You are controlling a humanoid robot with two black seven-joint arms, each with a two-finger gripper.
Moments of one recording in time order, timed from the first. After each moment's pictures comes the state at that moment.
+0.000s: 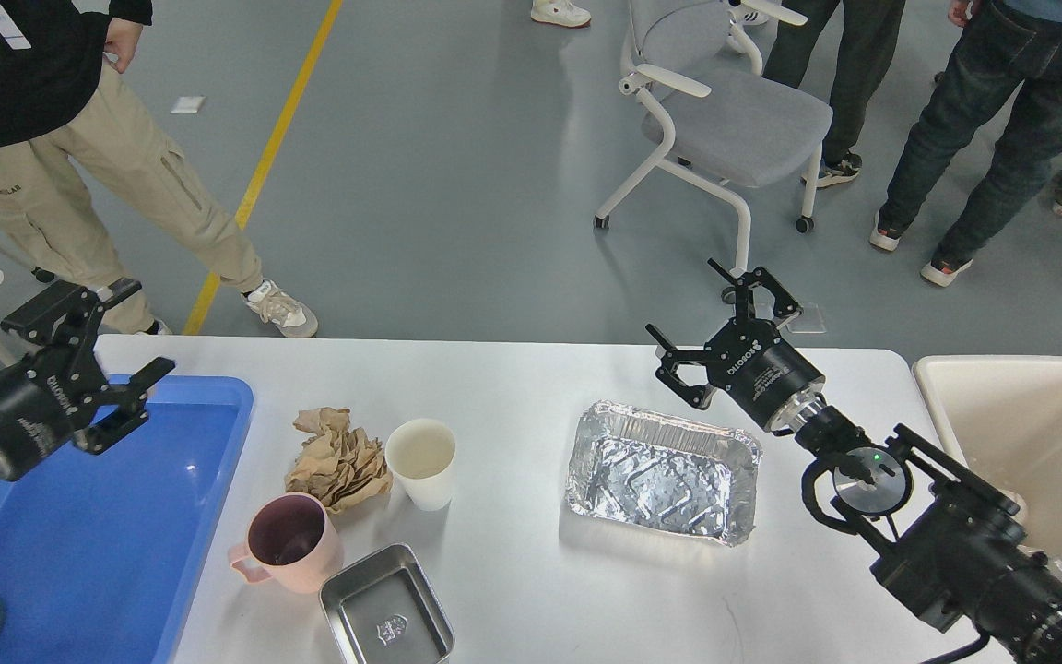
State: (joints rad) left arm -0.10 0.71 -1.25 -1.30 0.50 -0.44 -0.03; right arm 0.54 -0.19 0.88 0.84 0.08 0.56 0.09
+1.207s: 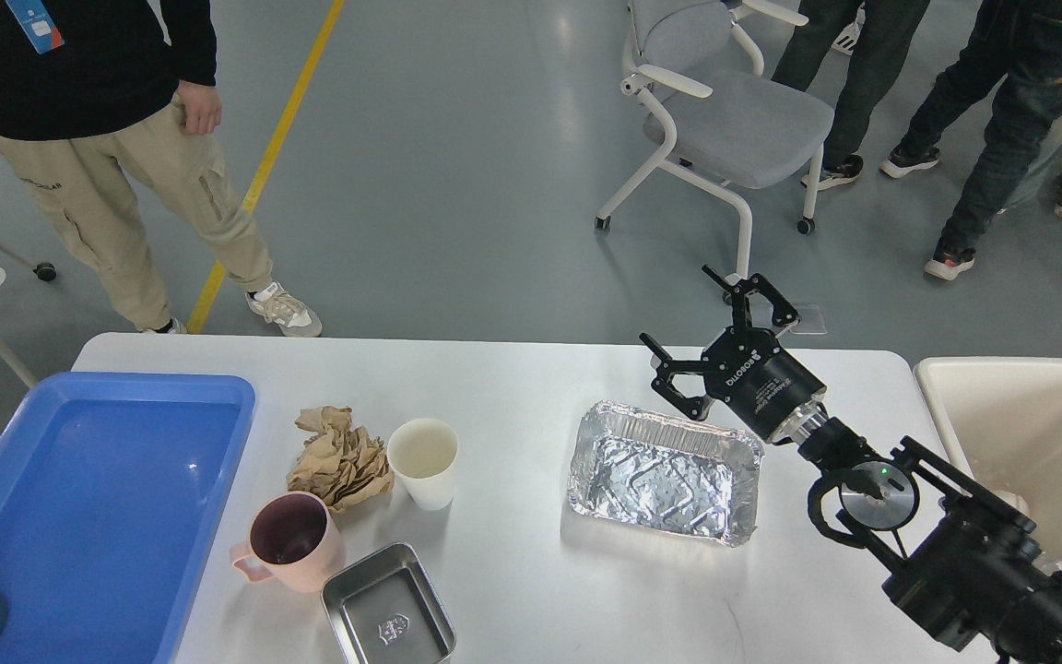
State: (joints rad) left arm 0.06 1.54 -1.03 -1.37 0.49 -0.41 -0.06; right arm 0.48 -0.24 0.87 0.97 0.08 0.56 0.09
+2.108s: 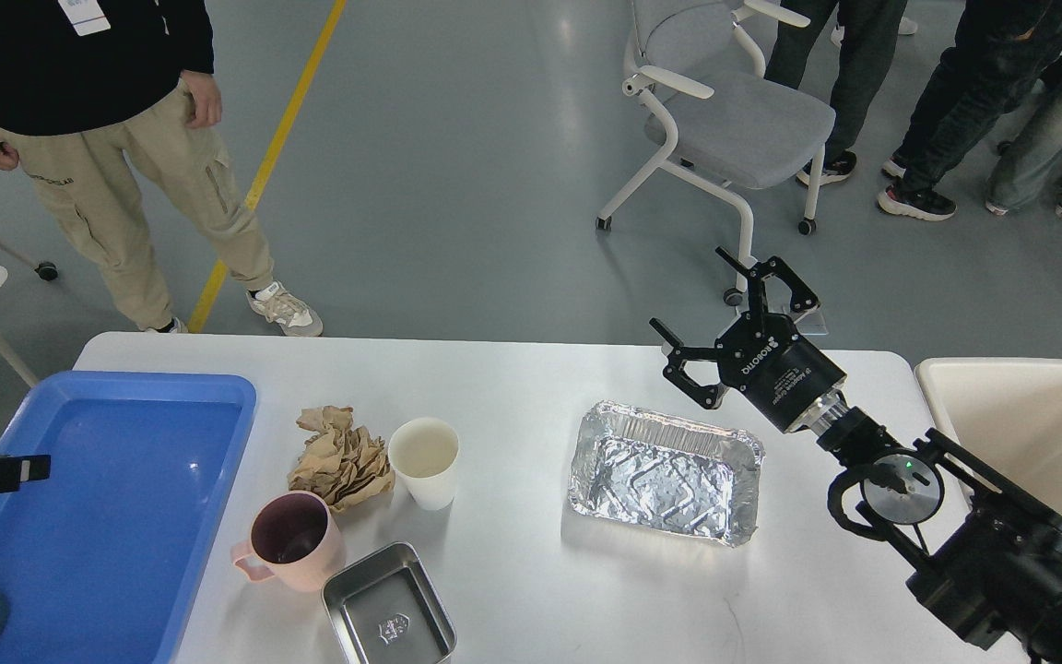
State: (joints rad) left arm -0.19 1.16 -1.01 -1.32 1.77 -0.61 -0.43; right arm 0.47 -0.30 0.88 1.07 0.08 0.56 0.09
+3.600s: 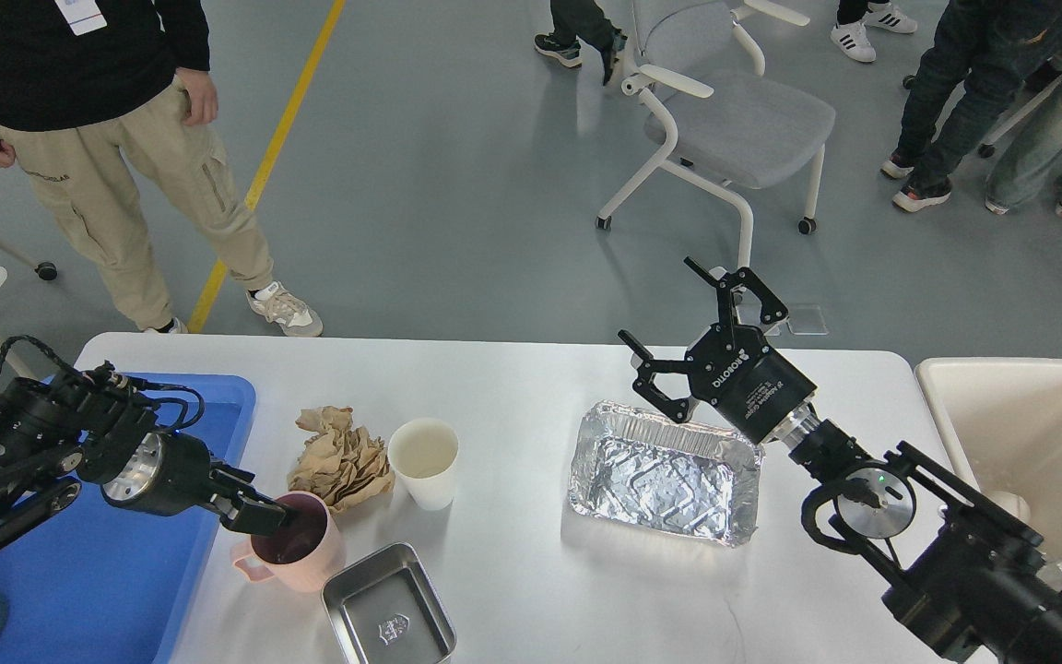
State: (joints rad) left arm -0.76 0.68 -0.32 -1.13 2.01 -0.61 -0.44; right arm 0.44 -0.26 0.89 1.11 0.05 0.57 0.10
